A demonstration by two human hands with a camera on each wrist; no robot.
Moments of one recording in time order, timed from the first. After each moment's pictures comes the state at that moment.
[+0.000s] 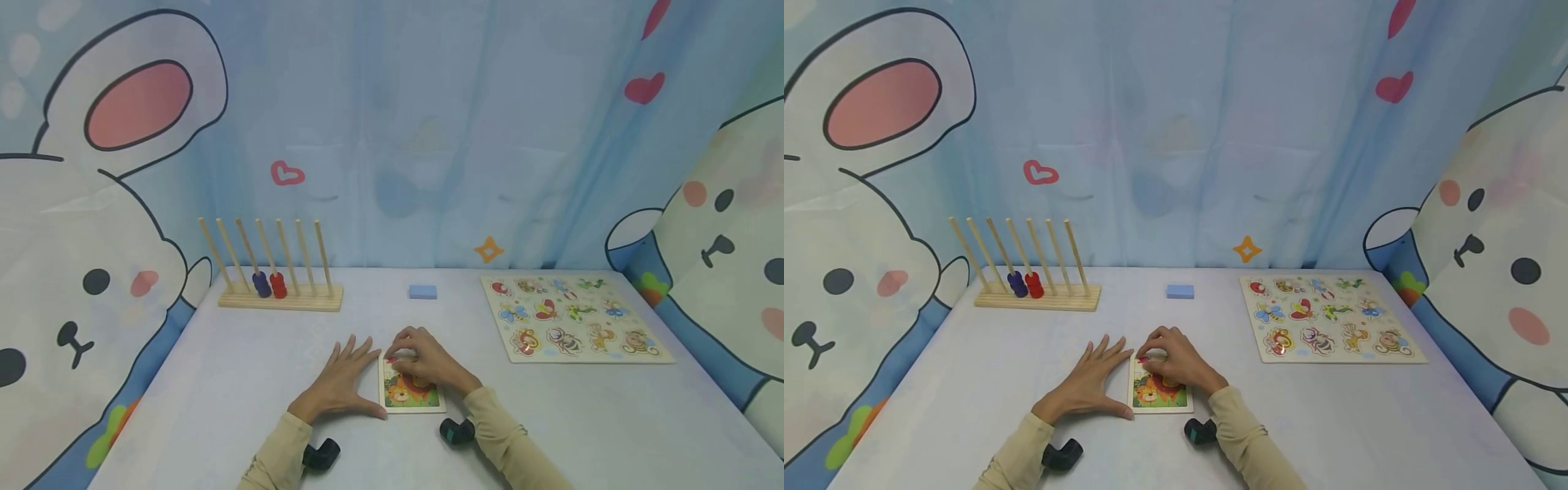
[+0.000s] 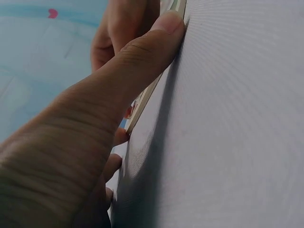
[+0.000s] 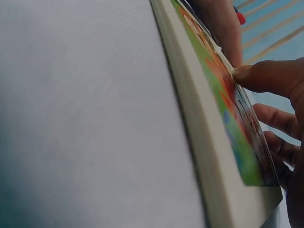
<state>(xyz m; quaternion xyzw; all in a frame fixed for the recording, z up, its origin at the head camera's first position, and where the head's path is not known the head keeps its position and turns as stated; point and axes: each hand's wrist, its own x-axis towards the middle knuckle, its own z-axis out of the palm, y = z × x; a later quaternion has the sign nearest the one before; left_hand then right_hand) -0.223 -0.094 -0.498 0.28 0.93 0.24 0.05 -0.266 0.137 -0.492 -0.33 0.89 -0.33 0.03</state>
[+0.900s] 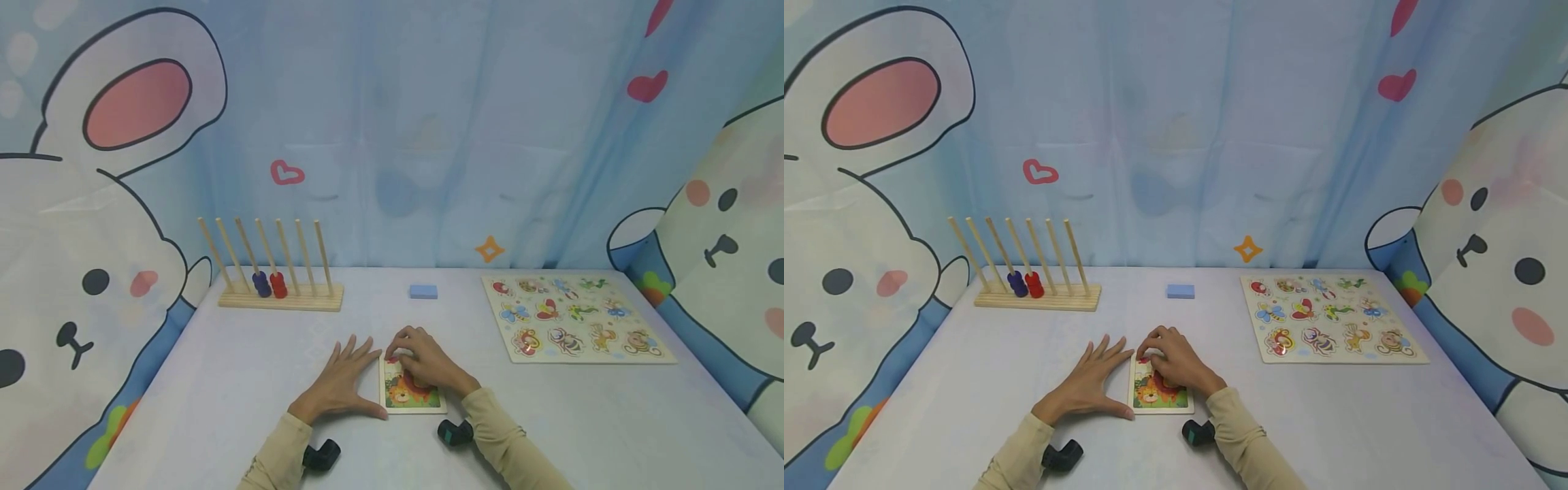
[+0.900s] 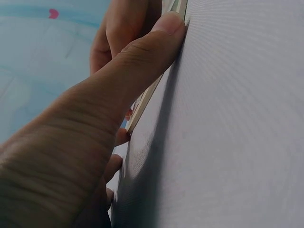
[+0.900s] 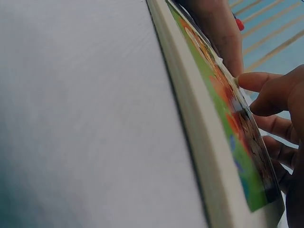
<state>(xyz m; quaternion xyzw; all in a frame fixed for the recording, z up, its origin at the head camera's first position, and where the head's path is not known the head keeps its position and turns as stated) -0.224 -0.094 -0.499 0.28 0.93 0.23 0.05 -0.267 0.132 -0.496 -0.32 0.89 -0.31 0.01</state>
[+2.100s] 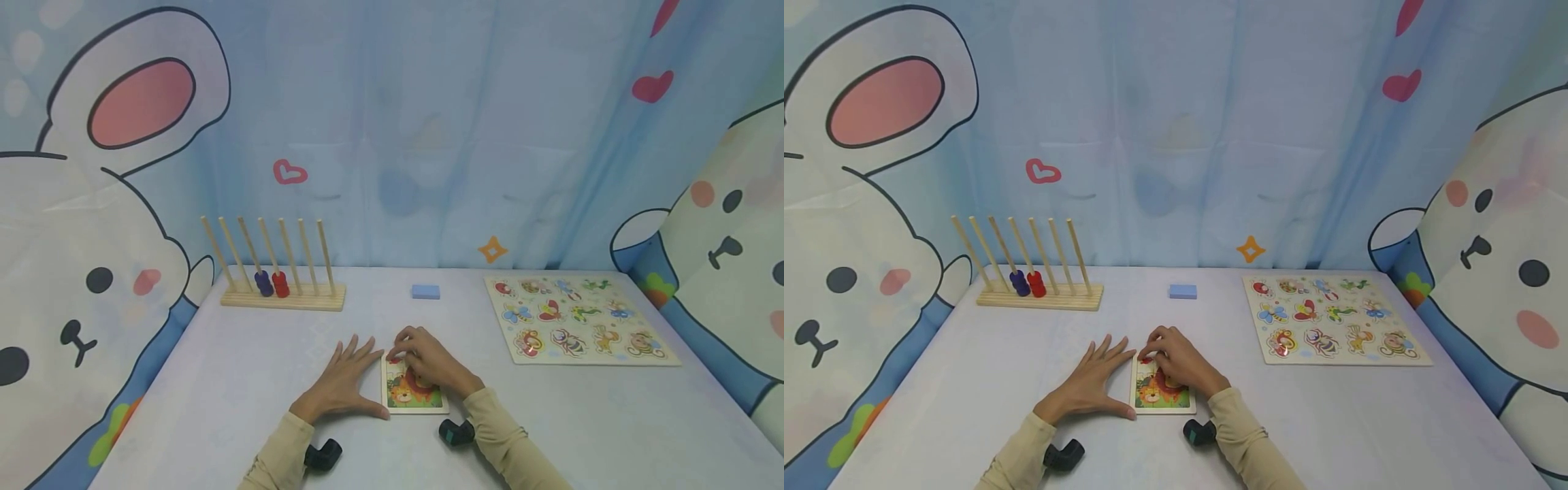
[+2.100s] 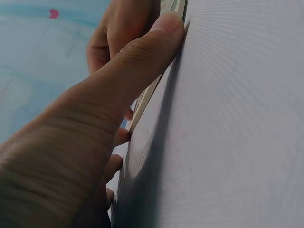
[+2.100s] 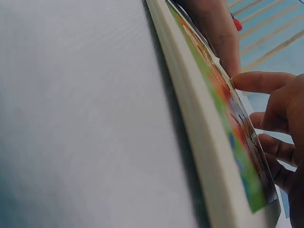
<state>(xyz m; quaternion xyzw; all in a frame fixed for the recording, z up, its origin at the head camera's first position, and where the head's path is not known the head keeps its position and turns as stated) -0.223 -0.095 -0.497 0.27 0.93 0.23 0.05 -0.269 0.133 -0.496 -0.34 0.90 -0.29 -0.01</state>
